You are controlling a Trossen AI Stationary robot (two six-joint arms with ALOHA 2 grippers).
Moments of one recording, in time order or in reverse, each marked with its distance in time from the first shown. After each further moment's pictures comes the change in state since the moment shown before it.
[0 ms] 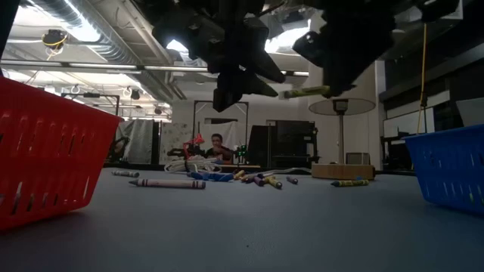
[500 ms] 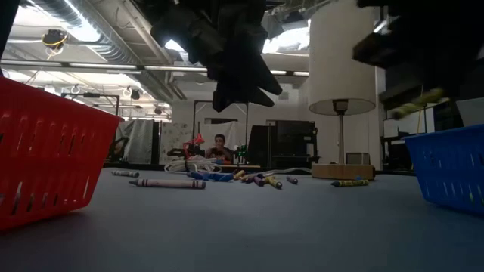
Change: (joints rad) left arm 0.000 0.000 0.000 -0.038 -0.093 0.107; right arm 0.166 0.000 0.000 -0.225 -0.082 0.307
